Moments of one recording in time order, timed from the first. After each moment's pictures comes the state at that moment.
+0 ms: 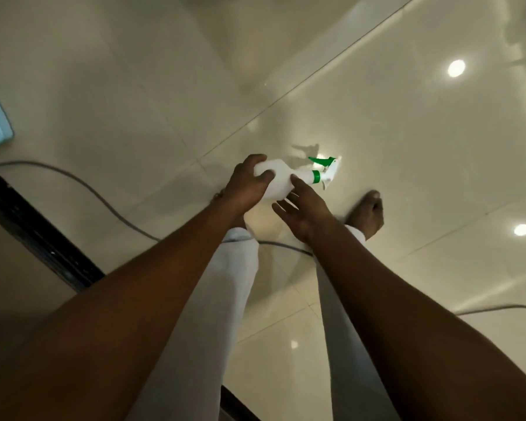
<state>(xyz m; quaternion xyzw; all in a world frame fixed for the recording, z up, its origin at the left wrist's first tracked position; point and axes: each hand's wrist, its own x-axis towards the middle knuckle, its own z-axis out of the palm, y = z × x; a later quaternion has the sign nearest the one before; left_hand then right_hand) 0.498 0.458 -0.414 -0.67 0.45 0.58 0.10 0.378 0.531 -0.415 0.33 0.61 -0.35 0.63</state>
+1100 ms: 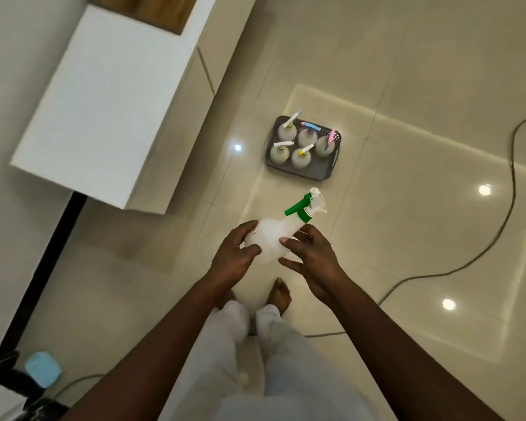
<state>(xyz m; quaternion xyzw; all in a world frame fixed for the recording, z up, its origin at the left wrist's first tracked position) 0.099 0.471 0.063 -0.46 0.65 0.60 0.12 -0.019 0.621 0.051 0.13 0.62 -0.58 0.51</state>
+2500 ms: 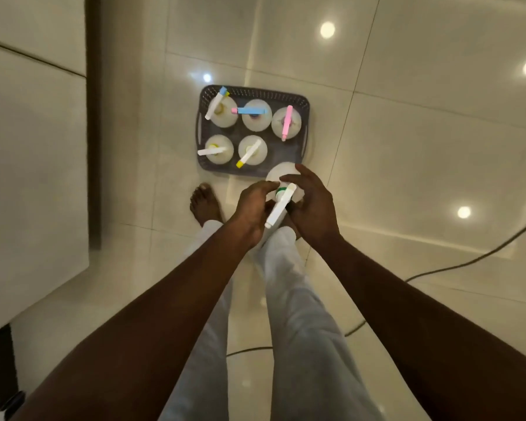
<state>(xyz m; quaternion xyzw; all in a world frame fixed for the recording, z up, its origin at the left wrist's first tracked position) -0.311 0.460 -0.239 -0.65 0.27 0.69 0.16 -0.357 0.589 -0.245 -0.09 0.84 -0.40 0.36</state>
